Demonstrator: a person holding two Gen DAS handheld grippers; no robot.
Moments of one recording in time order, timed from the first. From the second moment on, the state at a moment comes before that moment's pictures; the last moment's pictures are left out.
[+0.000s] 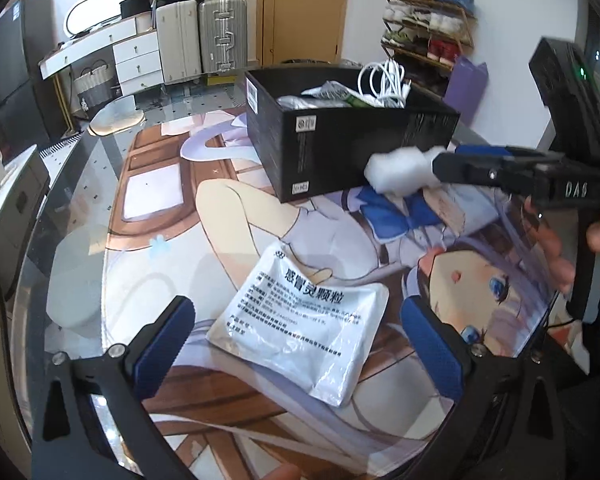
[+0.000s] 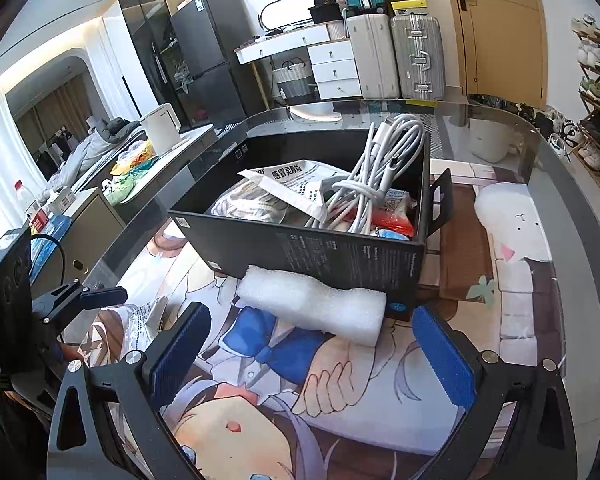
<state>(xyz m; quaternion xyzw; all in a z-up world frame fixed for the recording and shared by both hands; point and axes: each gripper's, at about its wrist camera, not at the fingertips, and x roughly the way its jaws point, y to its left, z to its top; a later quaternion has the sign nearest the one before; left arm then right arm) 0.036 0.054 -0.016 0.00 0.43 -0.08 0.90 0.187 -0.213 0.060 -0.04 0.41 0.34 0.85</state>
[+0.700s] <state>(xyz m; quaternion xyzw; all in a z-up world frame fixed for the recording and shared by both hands) 0.054 0.053 -0.026 0.02 0.45 -0.05 0.89 0.198 -0.207 0.041 -0.02 0.45 0.32 0.83</state>
